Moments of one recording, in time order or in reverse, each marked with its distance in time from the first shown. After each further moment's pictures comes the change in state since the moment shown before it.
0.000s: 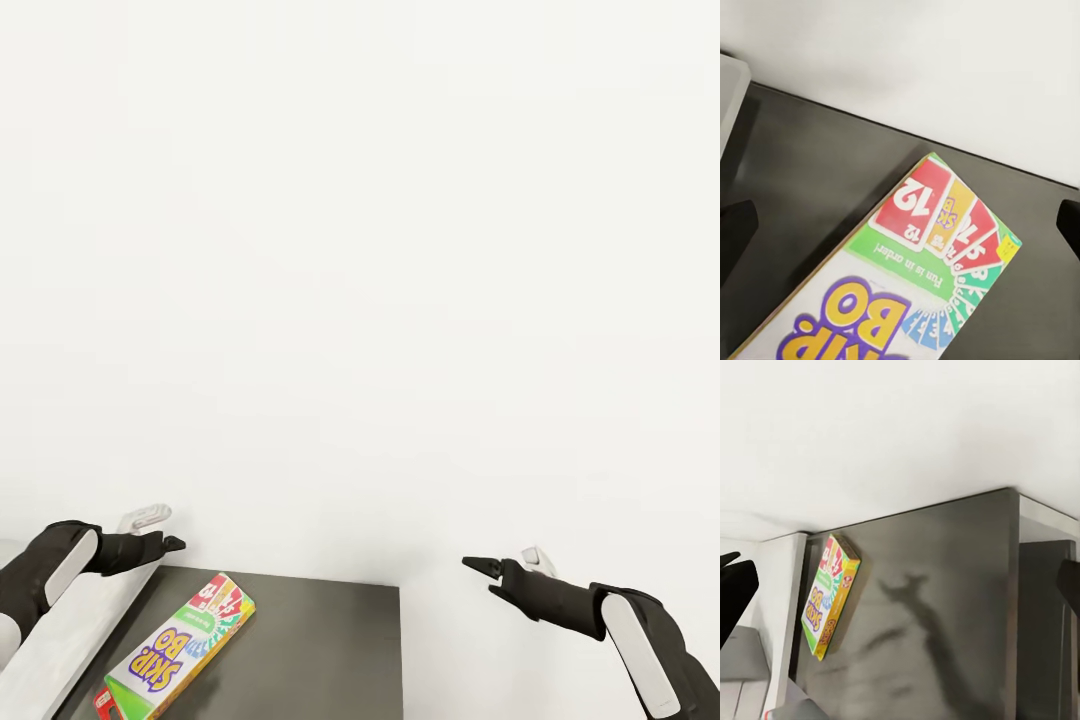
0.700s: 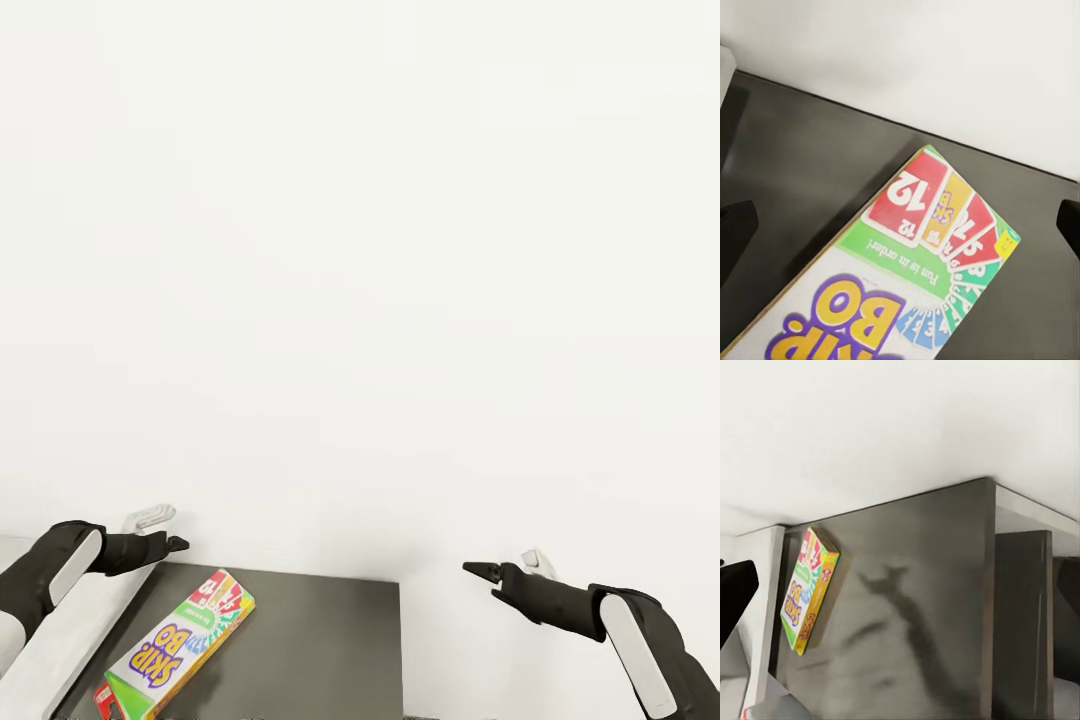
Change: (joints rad) left arm 0.000 -0.010 -0.001 0.000 0.000 0.000 0.000; right arm -0.001 0.000 0.003 0.004 0.049 0.000 -0.002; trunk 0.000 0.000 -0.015
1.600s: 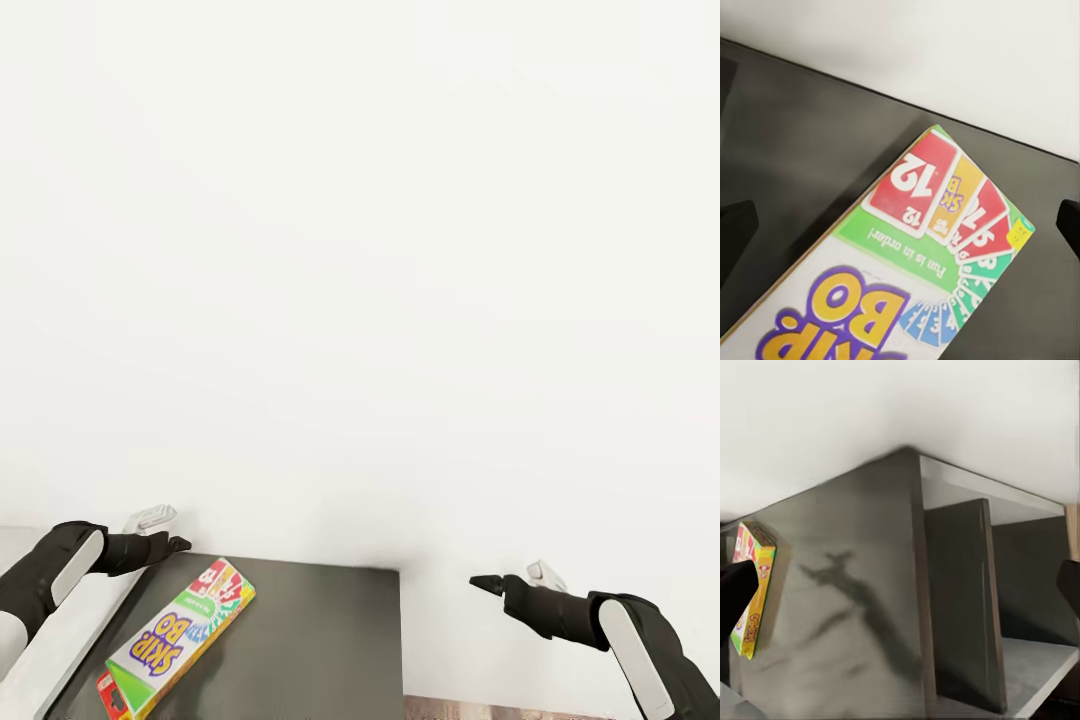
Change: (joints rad) left arm 0.001 -0.005 -0.002 0.000 0.001 0.000 -0.002; right arm 0.001 0.000 0.001 0.037 0.003 0.001 -0.126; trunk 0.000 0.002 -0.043
